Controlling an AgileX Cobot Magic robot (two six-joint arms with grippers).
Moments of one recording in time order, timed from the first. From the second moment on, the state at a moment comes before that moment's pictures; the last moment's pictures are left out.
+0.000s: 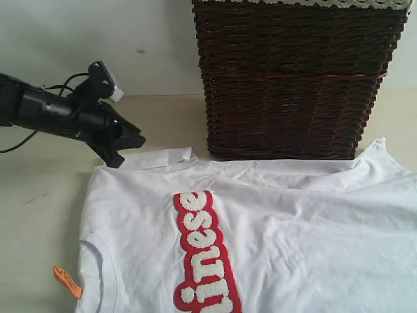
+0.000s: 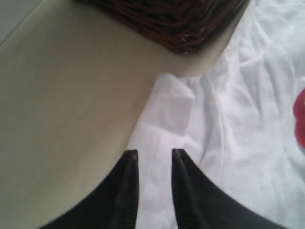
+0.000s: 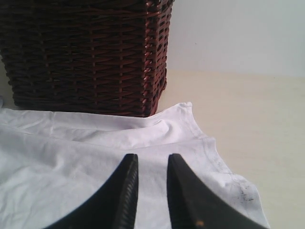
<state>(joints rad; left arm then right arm) -0.17 2.07 -1.24 -1.35 0.62 2.09 0.02 0.01 -0.01 0.05 0.33 -0.10</state>
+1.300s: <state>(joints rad) -0.36 2.33 -1.51 -1.33 0.26 2.10 0.02 0.01 -0.01 0.05 0.33 -0.10</state>
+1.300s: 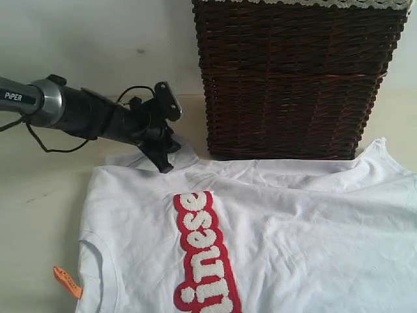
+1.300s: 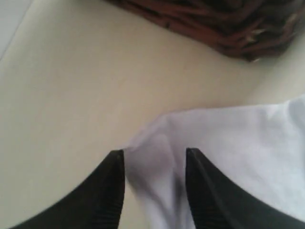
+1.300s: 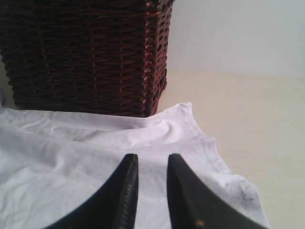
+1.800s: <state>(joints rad) -0.22 2.22 -1.49 -1.34 0.20 2.05 0.02 0.01 -0.01 0.05 0.33 -0.10</state>
